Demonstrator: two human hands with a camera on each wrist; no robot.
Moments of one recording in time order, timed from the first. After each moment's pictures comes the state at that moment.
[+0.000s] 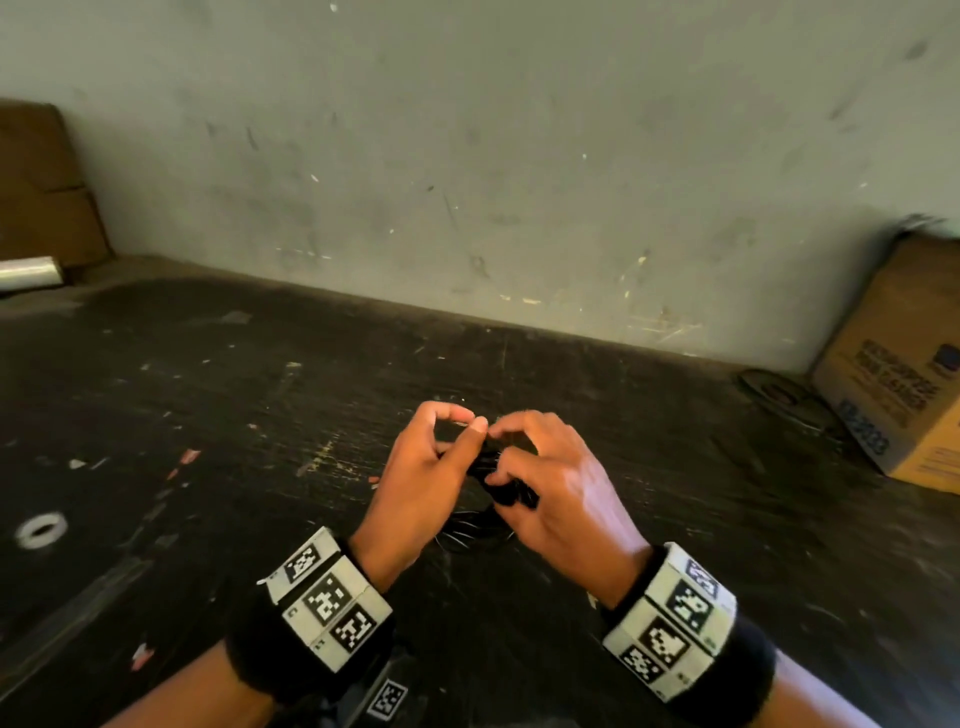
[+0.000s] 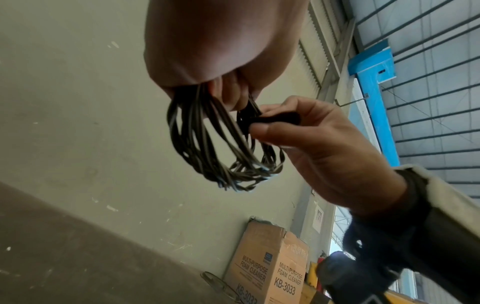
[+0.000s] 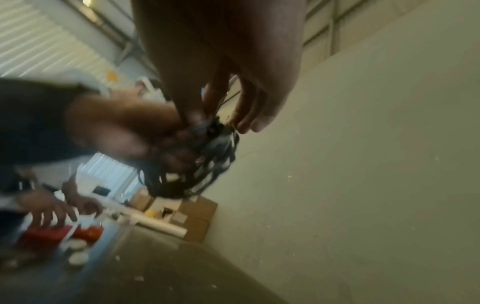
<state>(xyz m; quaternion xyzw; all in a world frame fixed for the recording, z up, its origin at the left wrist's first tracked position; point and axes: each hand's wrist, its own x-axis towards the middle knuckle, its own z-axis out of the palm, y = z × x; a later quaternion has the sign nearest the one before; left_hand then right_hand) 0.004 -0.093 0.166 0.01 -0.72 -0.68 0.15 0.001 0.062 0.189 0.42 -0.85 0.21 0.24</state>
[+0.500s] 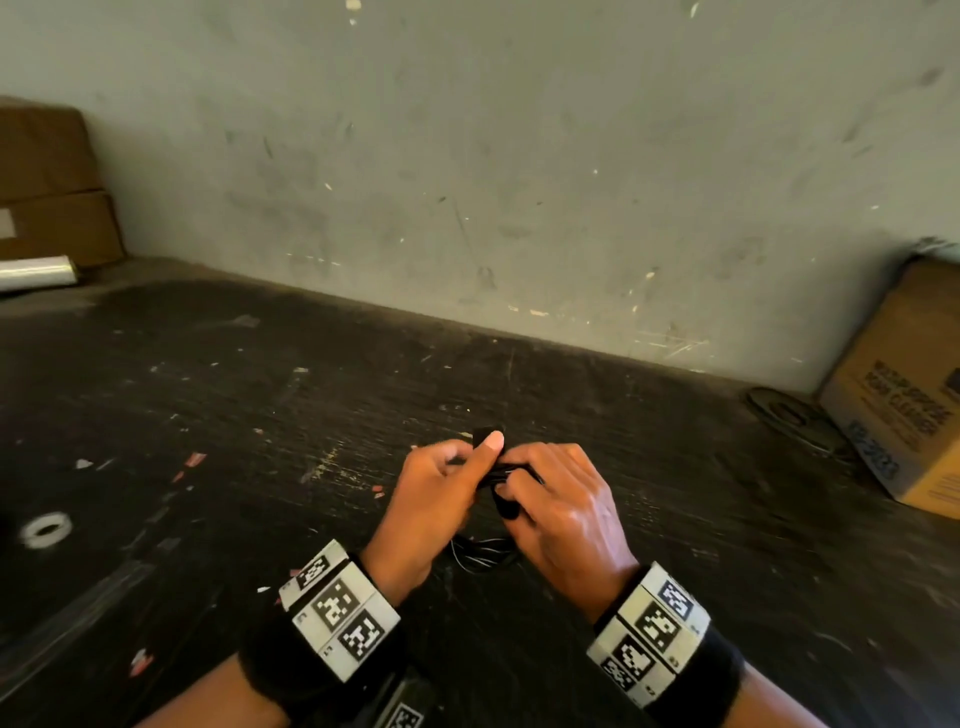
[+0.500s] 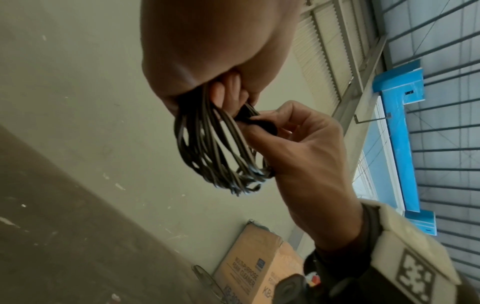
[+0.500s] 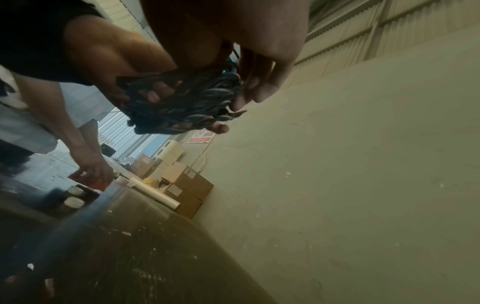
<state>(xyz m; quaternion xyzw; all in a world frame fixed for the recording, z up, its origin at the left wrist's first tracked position) 0.001 -0.087 0.164 0.03 -0.67 -0.73 0.09 -0.009 0.056 0.174 0.44 -0.83 0.16 0.31</state>
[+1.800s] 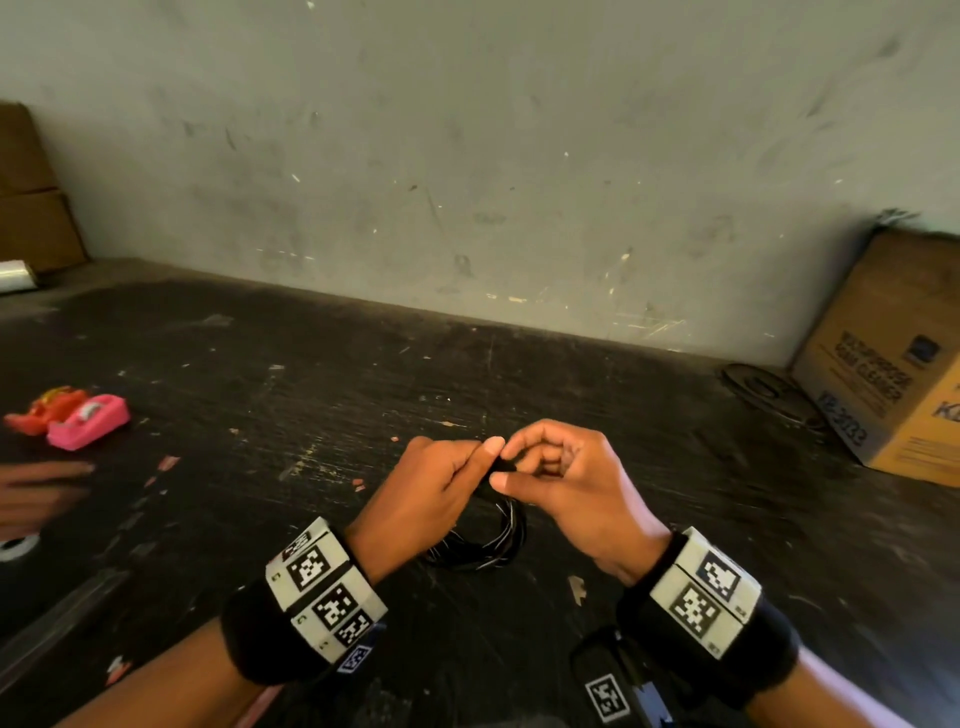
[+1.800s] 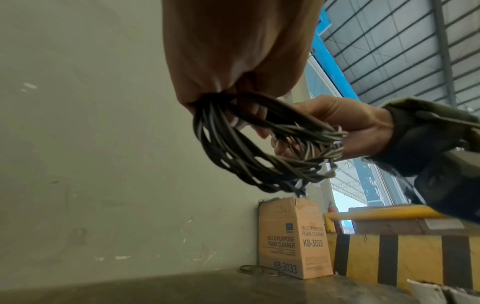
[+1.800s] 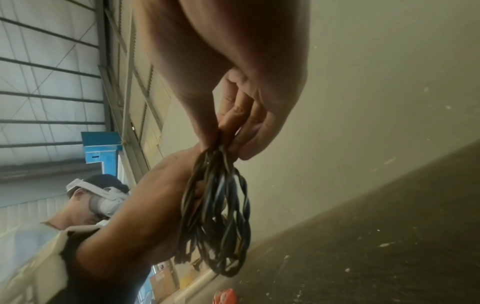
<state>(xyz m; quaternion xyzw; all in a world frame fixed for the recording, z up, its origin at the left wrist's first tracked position) -0.005 -0.086 0.161 -0.23 -0.85 -0.44 0.18 -0.010 0.080 0.193 0.22 -0.77 0.60 -0.02</state>
